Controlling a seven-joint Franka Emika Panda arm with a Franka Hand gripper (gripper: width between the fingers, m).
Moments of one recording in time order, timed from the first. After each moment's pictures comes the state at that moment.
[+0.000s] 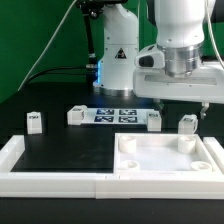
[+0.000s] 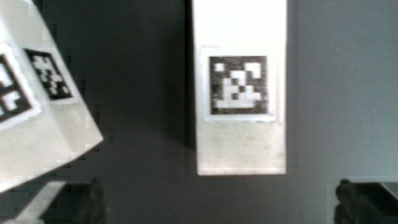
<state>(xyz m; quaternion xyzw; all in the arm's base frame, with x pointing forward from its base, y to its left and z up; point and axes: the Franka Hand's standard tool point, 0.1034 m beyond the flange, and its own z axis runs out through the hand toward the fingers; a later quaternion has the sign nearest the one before) 0.417 0.118 0.039 -0.97 0.18 0.17 0.05</state>
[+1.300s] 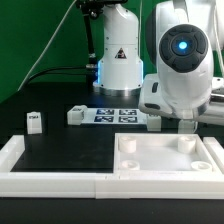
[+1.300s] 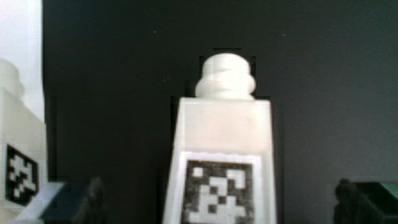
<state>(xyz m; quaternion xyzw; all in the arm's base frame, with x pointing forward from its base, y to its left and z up) 0.402 0.141 0.014 -0.90 0.16 0.41 0.06</state>
